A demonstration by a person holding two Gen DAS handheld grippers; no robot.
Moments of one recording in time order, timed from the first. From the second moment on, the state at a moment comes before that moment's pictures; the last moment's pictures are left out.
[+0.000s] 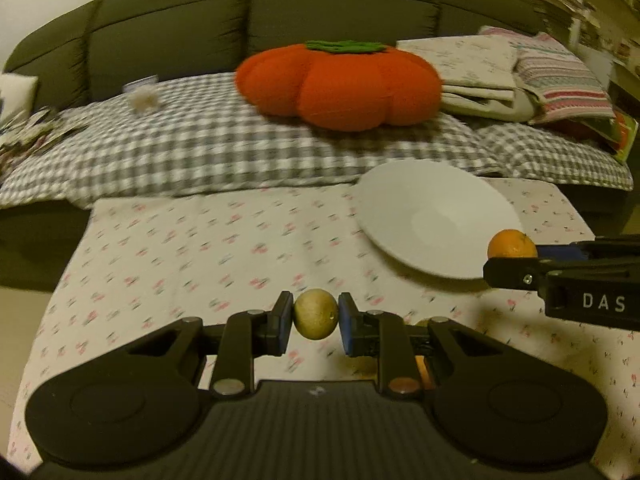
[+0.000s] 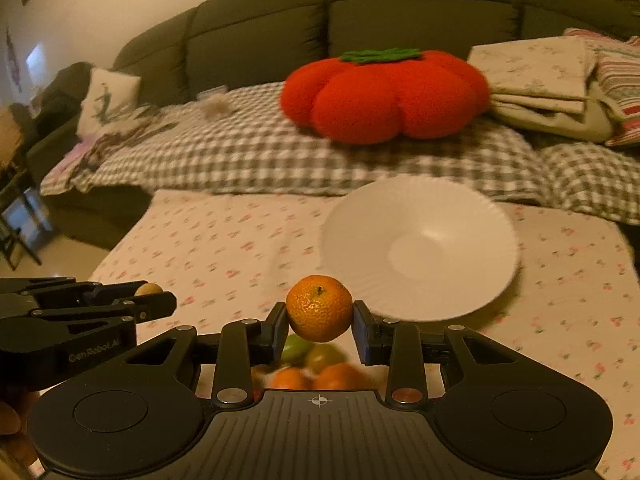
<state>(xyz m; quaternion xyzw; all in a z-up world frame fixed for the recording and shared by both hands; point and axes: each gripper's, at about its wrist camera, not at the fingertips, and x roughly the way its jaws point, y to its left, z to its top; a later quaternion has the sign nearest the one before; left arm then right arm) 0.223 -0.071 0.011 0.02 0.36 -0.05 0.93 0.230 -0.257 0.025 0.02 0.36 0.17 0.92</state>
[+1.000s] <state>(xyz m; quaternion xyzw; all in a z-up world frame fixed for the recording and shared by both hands) 0.319 -0.156 -0.043 0.07 0.35 -0.15 0.92 0.302 -0.313 -0.021 -0.01 0.39 0.10 0.91</state>
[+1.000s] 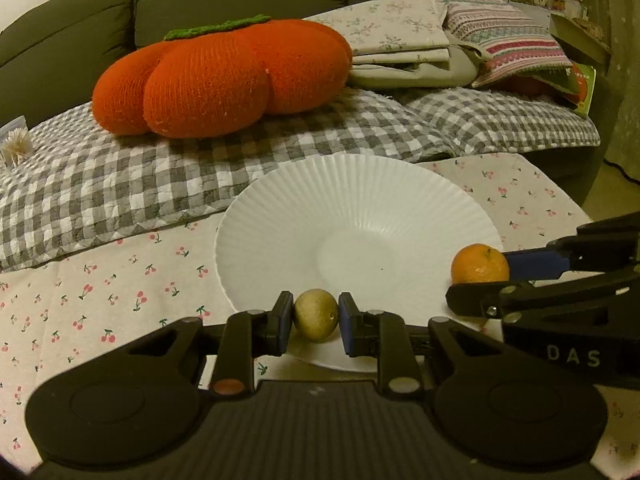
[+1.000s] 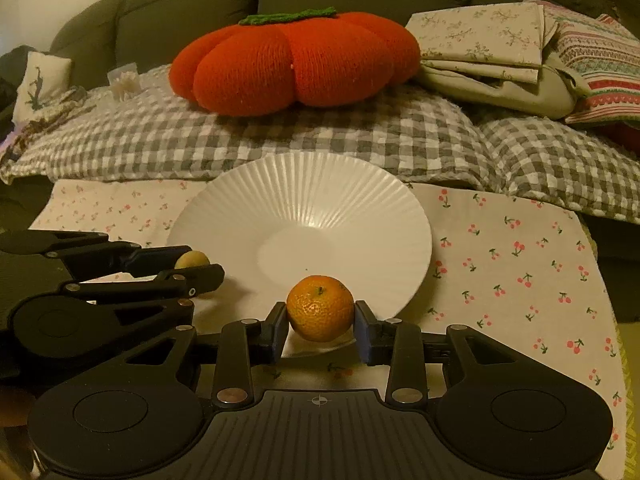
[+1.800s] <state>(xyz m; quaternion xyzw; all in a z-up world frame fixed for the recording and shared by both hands) 0.276 -0.107 -0.004 -0.01 0.37 -0.11 0.92 0.263 -0.338 0.035 0.10 0.34 0.05 0.93</state>
